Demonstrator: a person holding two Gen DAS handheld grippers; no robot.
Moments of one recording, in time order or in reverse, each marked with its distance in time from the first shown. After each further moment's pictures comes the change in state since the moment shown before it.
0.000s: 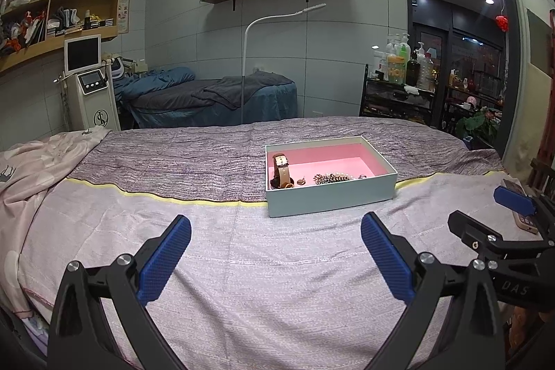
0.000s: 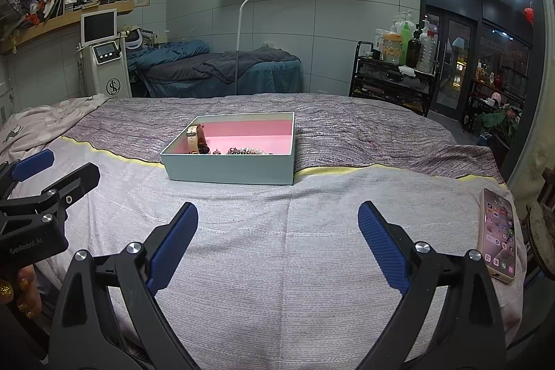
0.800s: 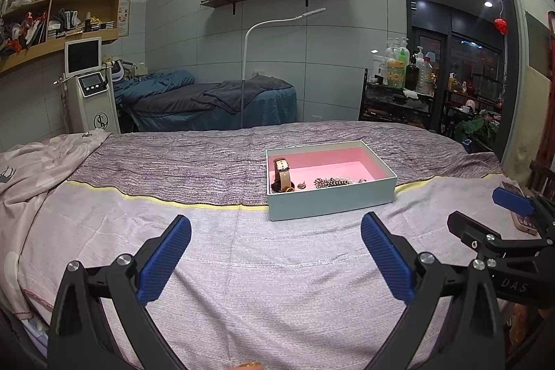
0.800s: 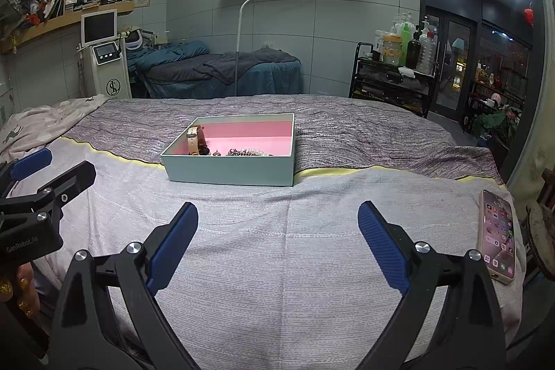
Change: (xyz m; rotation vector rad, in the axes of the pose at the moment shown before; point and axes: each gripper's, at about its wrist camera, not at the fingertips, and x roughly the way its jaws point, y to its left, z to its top) left arm -0.002 0.002 -0.001 0.005 -0.024 -0.001; right arm 0.000 0.001 0.000 0.000 -0.002 0.000
